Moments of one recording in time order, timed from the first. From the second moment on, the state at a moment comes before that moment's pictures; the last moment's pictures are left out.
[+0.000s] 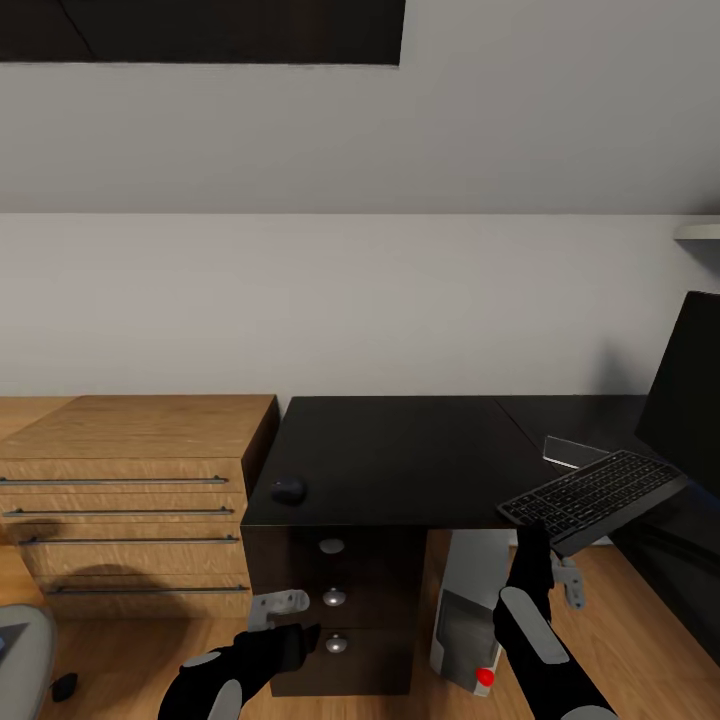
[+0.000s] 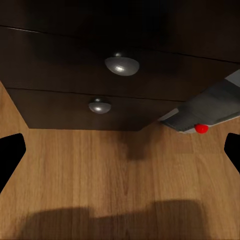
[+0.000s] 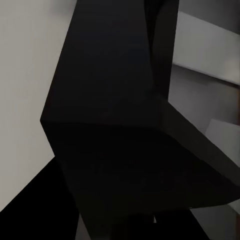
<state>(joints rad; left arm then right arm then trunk) -0.02 -0.09 -0.18 -1.55 0.34 0.78 0.20 -0.44 0.03 -0.02 -0.80 -1.43 -0.69 0.10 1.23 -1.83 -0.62</state>
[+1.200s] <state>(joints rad) -0.02 -0.09 -0.18 -1.53 0.34 0.78 0.20 -0.44 0.04 -0.02 -0.84 -1.54 -0.66 0.15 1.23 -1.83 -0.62</state>
